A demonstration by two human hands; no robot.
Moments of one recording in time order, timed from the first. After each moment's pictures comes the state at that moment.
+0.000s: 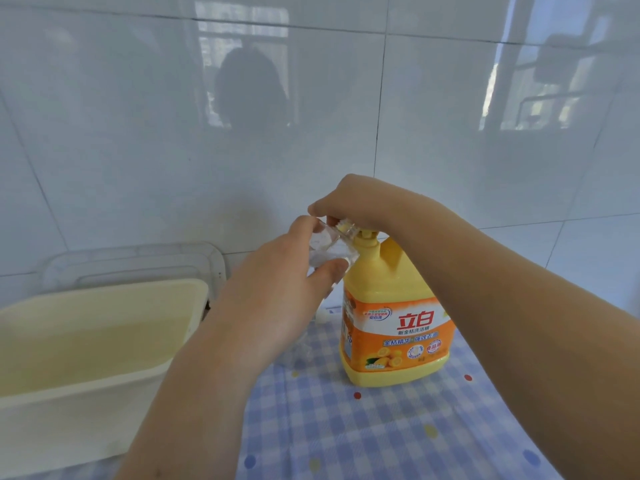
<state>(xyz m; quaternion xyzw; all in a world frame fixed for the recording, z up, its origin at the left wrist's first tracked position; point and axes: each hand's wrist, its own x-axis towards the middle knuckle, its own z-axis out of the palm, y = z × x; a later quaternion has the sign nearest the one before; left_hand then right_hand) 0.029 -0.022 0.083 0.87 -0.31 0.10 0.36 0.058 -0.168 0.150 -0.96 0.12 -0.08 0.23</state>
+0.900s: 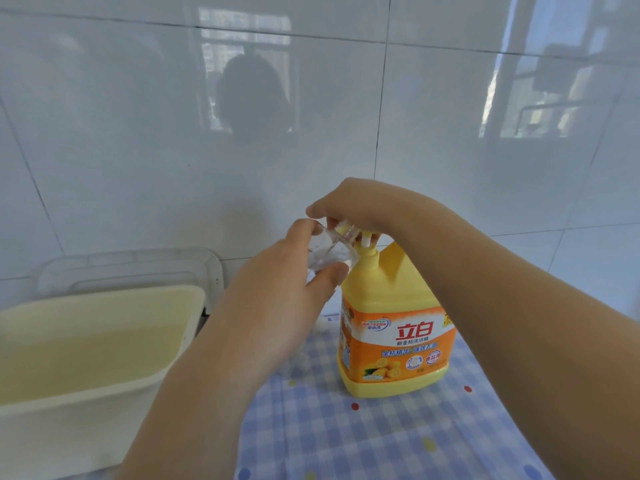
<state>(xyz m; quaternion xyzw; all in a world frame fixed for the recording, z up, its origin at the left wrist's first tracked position) 0.030 -0.024 0.083 0.87 -0.32 0.11 0.35 0.052 -0.164 0.160 -0.96 0.14 -0.03 0.23</state>
